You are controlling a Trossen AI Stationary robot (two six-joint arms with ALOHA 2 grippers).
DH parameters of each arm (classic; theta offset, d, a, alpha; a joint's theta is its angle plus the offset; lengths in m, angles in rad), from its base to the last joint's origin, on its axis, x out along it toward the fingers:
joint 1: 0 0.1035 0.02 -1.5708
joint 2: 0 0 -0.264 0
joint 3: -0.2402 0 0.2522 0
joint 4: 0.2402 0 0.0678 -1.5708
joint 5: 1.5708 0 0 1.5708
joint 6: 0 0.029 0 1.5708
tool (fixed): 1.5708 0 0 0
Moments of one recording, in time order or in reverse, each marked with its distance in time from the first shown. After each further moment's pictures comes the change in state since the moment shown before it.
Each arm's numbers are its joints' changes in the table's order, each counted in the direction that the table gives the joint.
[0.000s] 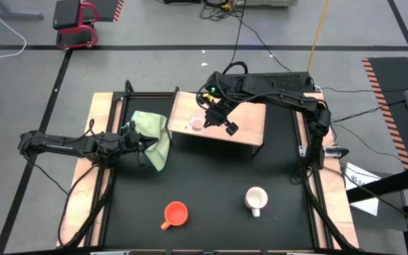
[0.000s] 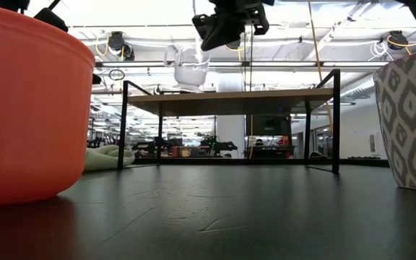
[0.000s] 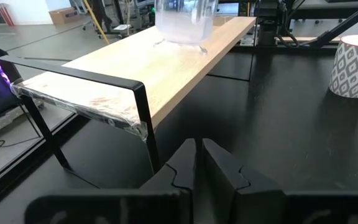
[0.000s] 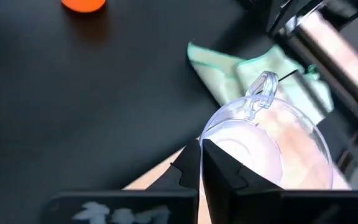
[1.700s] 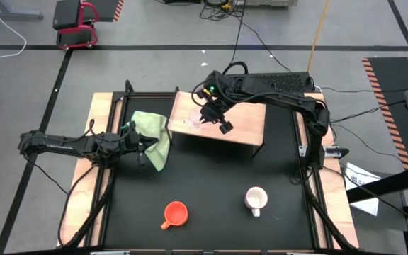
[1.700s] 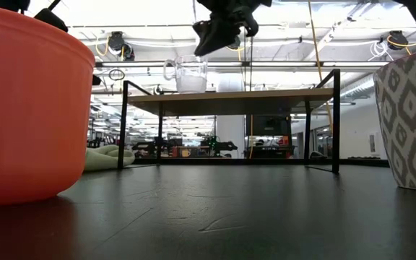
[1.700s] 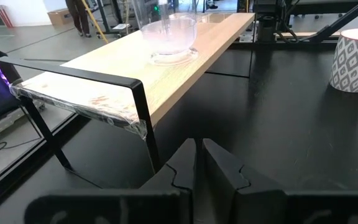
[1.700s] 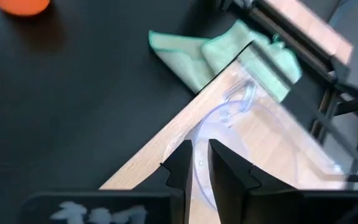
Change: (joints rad) left arm 0.000 0.000 0.000 0.009 0.003 0.017; right arm -0.003 0.001 0.001 -0.082 0.111 0.175
